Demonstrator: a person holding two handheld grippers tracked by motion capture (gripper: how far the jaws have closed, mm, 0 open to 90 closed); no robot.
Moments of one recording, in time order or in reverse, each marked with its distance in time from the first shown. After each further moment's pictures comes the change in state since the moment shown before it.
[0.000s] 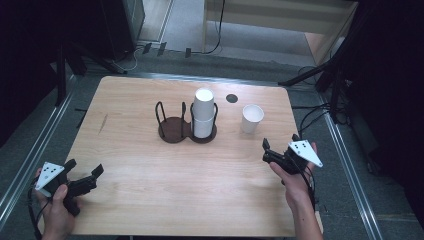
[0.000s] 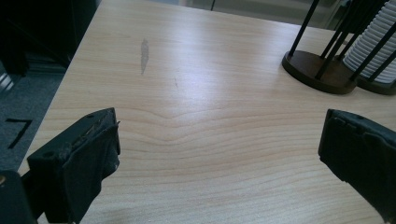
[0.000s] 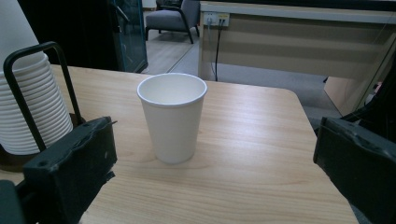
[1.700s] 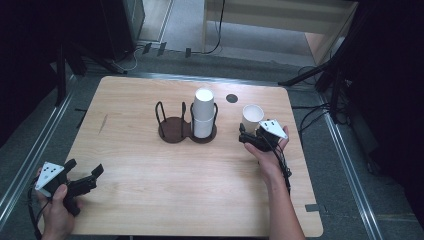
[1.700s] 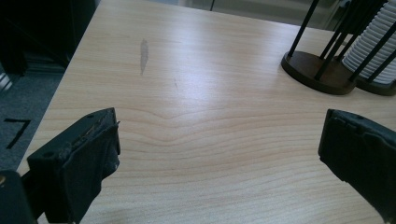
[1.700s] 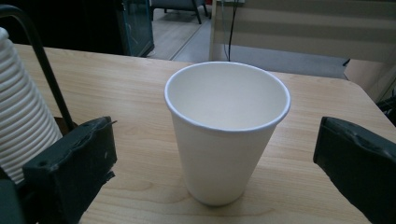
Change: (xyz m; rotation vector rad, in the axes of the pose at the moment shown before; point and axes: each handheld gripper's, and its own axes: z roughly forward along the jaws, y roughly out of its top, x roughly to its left) left arm 0.000 0.000 0.000 0.002 -0.003 -0.002; right arm 0.041 -0.005 0.095 0.079 0.025 -0.003
